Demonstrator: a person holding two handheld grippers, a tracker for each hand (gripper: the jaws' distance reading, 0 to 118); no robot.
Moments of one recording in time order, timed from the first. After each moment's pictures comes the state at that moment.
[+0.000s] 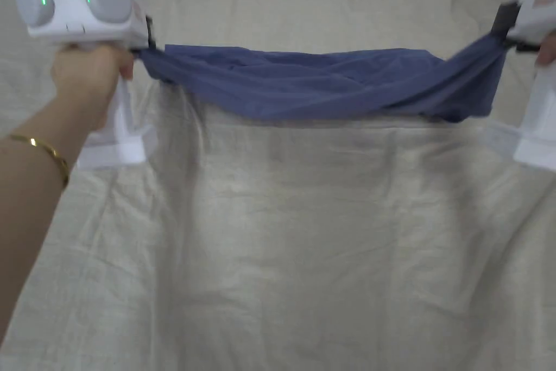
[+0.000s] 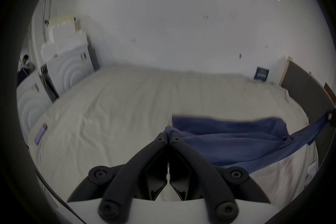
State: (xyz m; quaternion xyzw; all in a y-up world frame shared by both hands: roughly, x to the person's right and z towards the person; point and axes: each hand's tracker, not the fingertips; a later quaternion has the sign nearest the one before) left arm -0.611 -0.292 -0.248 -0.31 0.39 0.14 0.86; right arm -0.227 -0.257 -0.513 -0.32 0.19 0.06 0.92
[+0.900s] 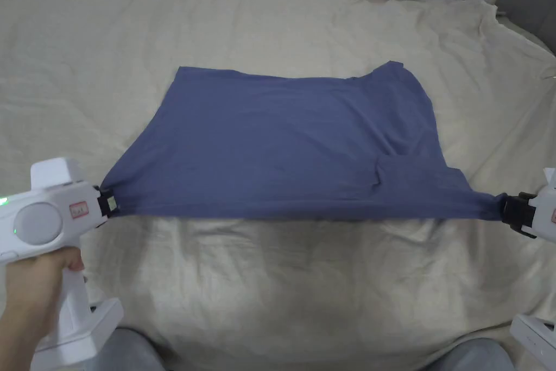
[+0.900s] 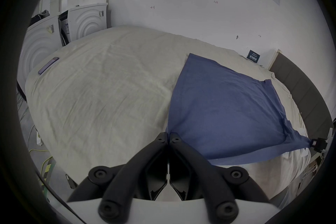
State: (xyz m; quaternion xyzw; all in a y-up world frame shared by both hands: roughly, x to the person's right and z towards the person) left arm -0.476 -0.367 0.024 -0.29 0.37 0.23 0.85; right arm 0.002 -0.330 -0.302 -0.36 0.22 0.05 0.91
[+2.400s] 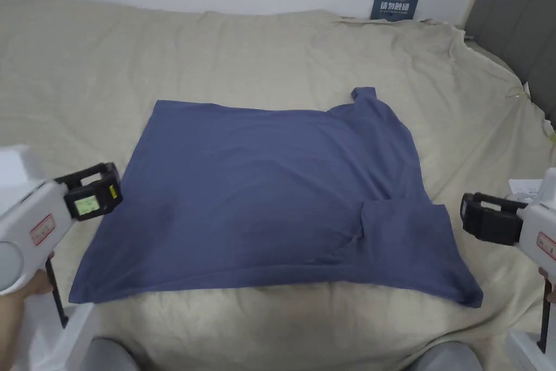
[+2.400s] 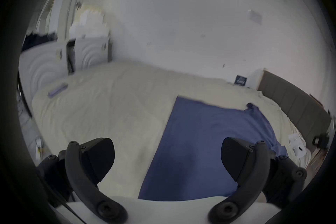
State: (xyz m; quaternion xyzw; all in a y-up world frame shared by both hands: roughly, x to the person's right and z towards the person) left arm -0.411 -0.298 0.035 -0.15 0.37 0.11 0.91; right arm 0.013 -0.287 -0.259 -0.22 0.22 0.09 0.94
